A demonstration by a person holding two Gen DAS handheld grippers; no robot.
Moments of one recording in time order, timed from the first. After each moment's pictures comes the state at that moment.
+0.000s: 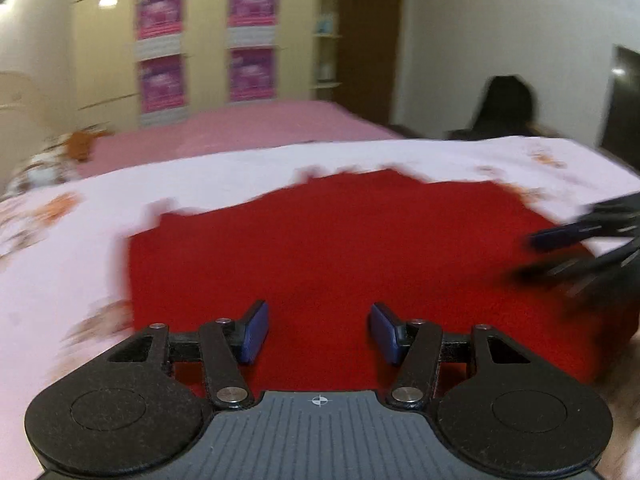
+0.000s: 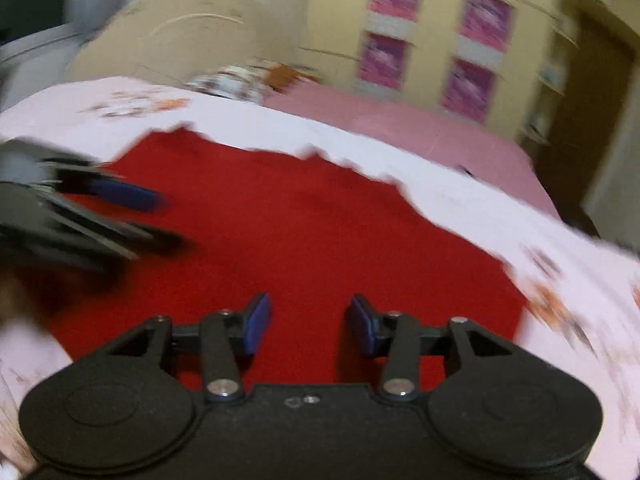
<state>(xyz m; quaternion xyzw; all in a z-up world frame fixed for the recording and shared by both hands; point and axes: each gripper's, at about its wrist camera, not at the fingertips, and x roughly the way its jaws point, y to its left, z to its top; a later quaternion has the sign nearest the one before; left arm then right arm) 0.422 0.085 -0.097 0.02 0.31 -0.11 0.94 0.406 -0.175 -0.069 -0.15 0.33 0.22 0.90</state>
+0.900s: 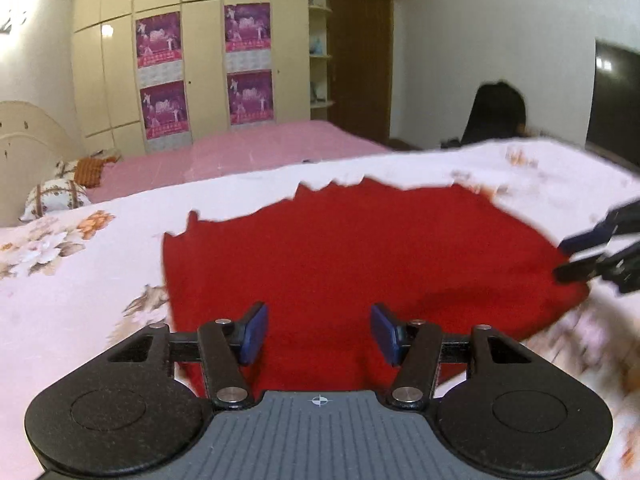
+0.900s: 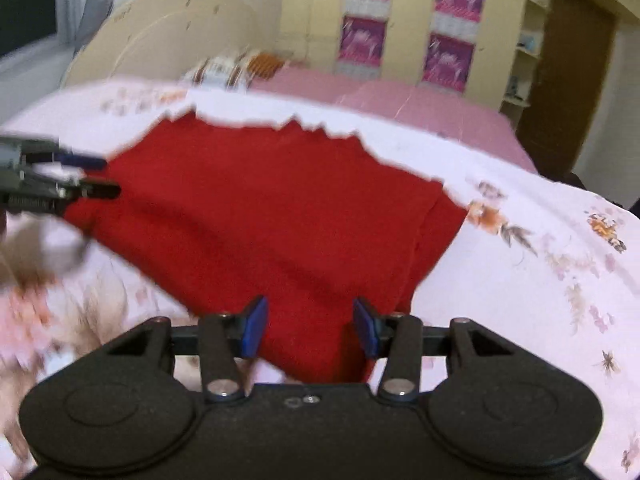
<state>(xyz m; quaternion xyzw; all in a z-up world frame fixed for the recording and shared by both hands) 0.349 0.073 -0.057 0.03 0.28 -0.12 0.95 0.320 -0.224 -0.039 -0.12 0.35 0.22 0.90</state>
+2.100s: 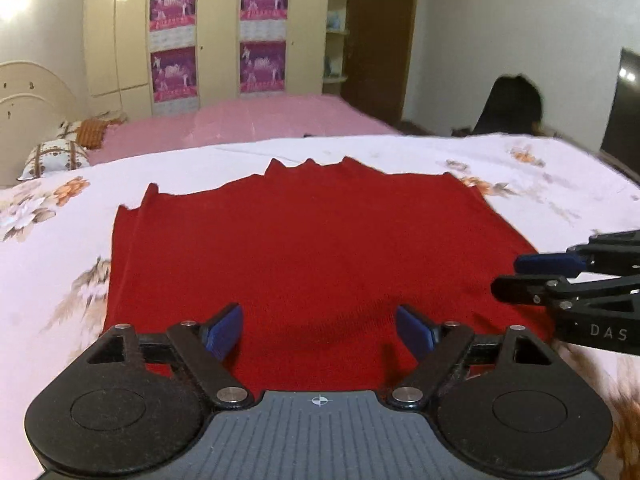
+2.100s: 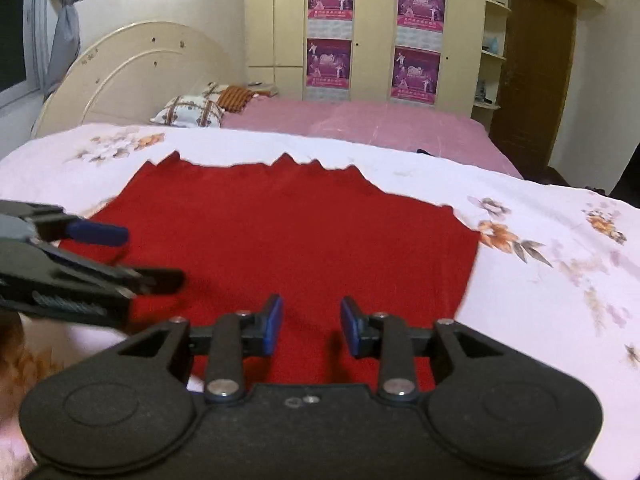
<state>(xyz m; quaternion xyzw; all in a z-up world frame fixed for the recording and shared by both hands) 0.354 0.024 -0.071 0.01 0.32 -0.11 0.94 0.333 -0.186 -0.050 -0.09 0.32 0.18 0.93</state>
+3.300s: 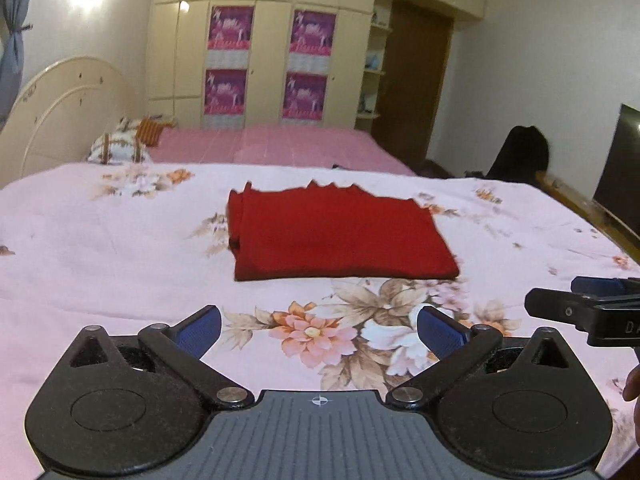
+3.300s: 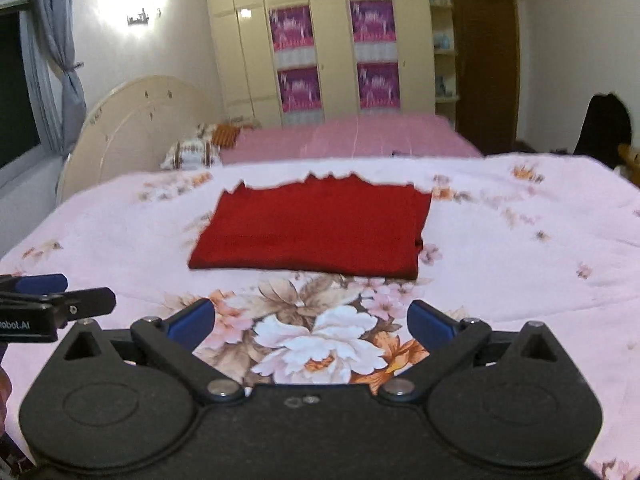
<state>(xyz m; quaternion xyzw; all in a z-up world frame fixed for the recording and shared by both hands) 0.086 0.082 0.043 -0.05 0.29 -0.05 0.96 0.105 -0.195 0.055 0.01 0.30 0.14 0.94</state>
